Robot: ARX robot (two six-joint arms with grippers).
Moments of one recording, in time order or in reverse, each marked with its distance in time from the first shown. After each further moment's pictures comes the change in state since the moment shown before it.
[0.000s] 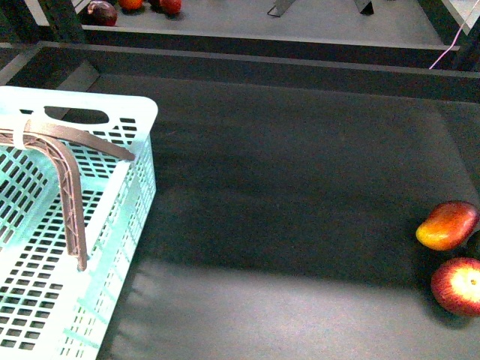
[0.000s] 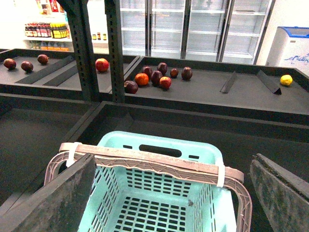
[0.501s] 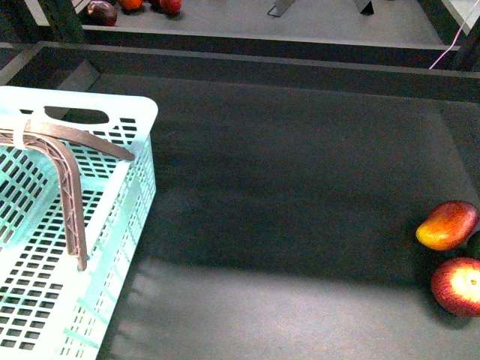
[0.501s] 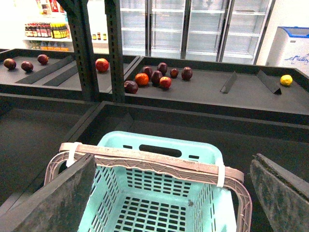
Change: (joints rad) left arm 0.000 0.000 0.000 0.000 0.000 0.000; right arm 0.000 0.000 0.000 0.000 0.000 0.000
